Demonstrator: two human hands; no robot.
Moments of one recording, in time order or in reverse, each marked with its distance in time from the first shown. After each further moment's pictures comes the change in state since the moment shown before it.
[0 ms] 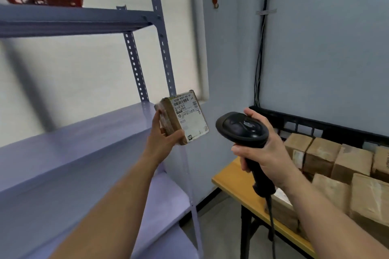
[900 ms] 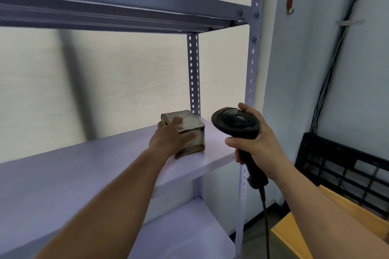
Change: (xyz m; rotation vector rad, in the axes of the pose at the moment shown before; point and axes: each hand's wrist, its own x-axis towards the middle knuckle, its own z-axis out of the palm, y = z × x) left_hand 0.176 -0.063 -0.148 0.669 0.049 -0.111; right_hand 0.209 0.033 0.180 0.002 -0.093 -0.009
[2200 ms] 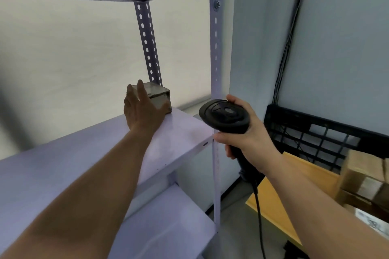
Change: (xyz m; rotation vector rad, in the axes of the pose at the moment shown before) left_hand 0.068 0.028 0.052 -0.088 0.336 0.097; right_hand -0.010 0.027 -0.038 -0.019 0.108 0.079
